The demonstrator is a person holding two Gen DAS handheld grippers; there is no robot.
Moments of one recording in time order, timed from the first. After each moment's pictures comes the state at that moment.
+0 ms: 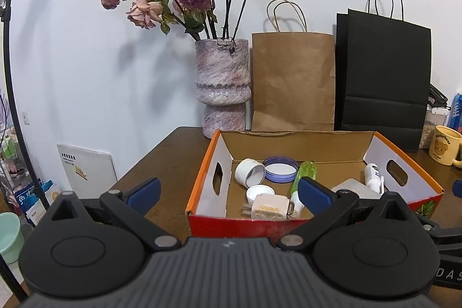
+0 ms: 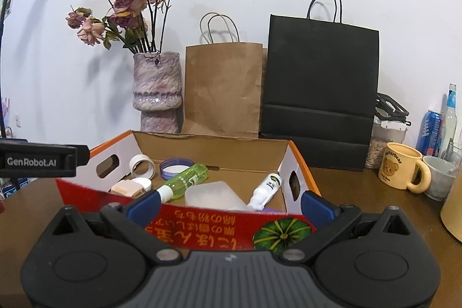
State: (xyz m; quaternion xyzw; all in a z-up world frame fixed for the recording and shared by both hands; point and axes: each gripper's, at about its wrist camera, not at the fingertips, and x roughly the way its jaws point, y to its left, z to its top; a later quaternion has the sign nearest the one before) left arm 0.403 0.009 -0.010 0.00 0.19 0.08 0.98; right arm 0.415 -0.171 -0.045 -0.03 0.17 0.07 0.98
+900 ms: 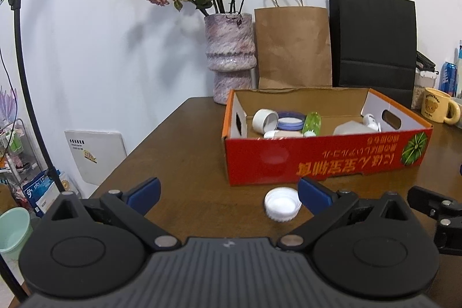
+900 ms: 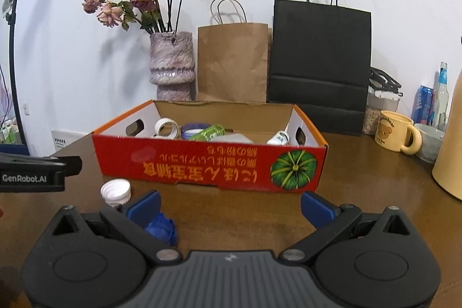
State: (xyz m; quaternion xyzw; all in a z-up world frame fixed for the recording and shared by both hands) left arm 0.331 0.036 -0.042 0.02 0.23 0.07 0.97; right arm 0.343 -0.164 -0.068 -0.02 0.21 0.08 0.98
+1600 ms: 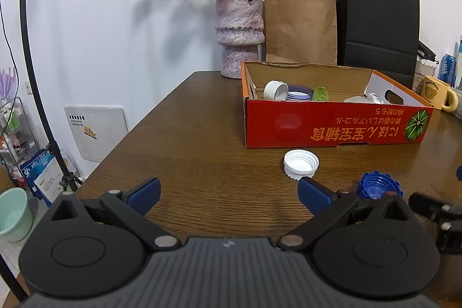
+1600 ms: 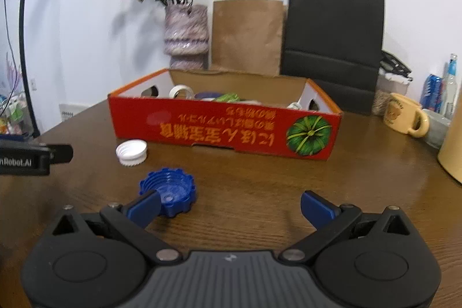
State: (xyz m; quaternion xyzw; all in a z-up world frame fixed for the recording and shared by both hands) left arm 0.311 0.066 -0.057 0.00 0.26 0.06 0.96; right arm 0.328 -0.149 -0.086 -0.04 0.26 0.10 0.96
